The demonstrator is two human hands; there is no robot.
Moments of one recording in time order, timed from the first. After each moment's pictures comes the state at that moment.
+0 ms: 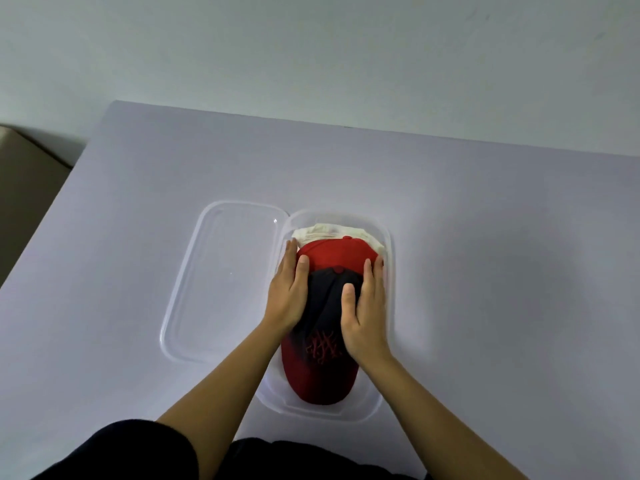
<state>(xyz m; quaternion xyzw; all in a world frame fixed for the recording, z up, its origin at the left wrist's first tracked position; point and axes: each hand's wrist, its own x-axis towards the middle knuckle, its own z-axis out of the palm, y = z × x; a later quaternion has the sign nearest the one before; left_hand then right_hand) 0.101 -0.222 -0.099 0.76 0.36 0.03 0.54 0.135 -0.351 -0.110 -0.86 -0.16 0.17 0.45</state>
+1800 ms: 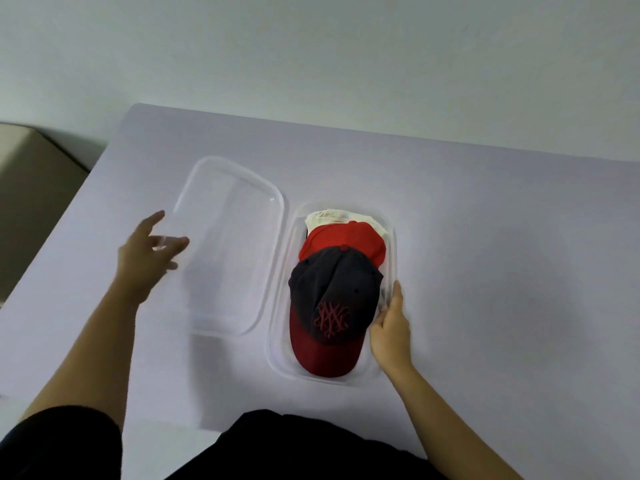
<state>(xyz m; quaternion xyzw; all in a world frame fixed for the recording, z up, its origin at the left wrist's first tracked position) -0.018 -0.052 -0.049 0.71 0.50 0.12 0.48 0.107 -0.394 -0.091 -0.89 -0.02 0.23 0.39</state>
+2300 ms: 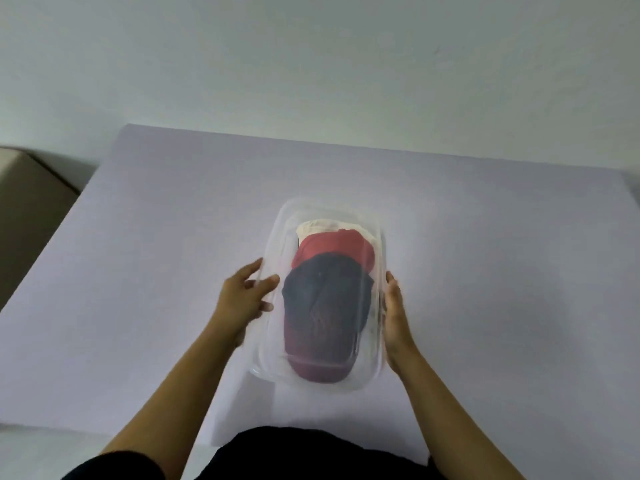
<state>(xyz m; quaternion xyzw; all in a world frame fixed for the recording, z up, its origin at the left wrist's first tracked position) 0.025 -0.190 -0.045 0.62 0.45 0.04 0.65 0.124 -0.396 -0.080 -0.71 0.06 0.31 0.63</state>
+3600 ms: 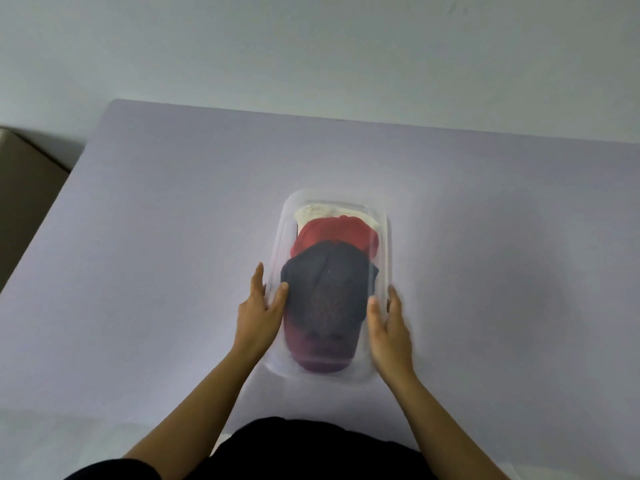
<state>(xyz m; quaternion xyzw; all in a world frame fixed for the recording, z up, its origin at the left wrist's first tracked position) 0.020 -0.229 -0.084 0.76 0.44 -0.03 0.48 0.091 -0.403 -0.090 -0.86 0.03 0.25 0.44</state>
